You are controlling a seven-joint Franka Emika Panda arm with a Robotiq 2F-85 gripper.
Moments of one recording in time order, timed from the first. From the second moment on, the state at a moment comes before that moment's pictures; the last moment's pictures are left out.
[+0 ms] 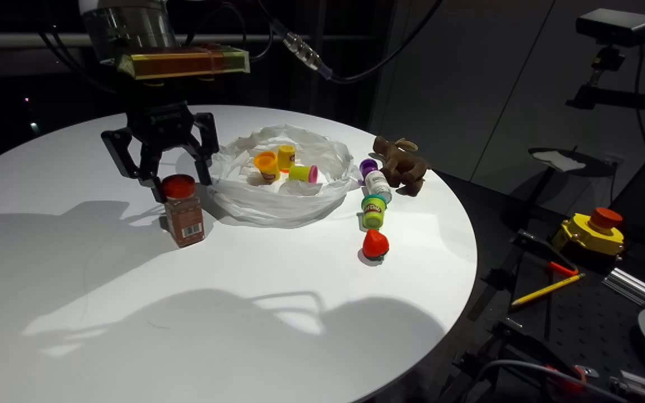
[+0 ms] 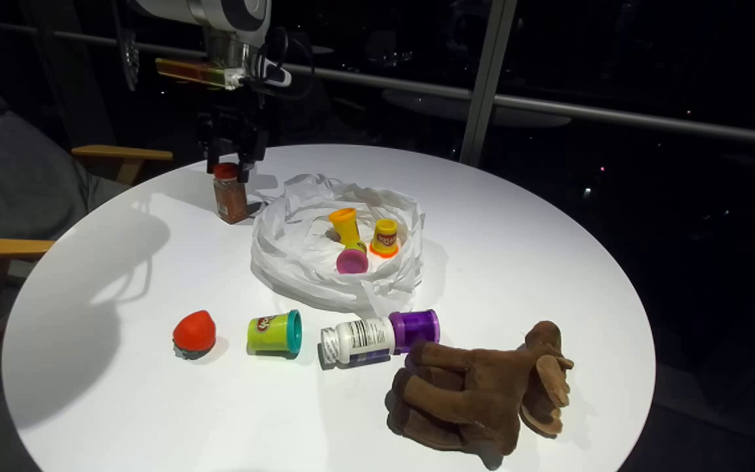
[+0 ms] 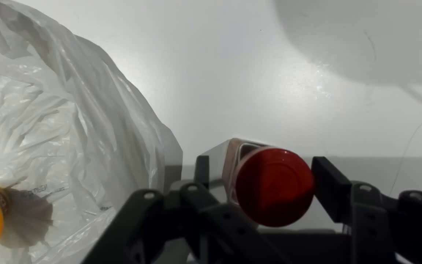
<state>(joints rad) 0.34 1.06 0.08 -0.93 0.00 1.72 0.34</state>
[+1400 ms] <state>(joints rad) 0.26 0.86 0.02 -1.02 -0.05 1.73 0.27</state>
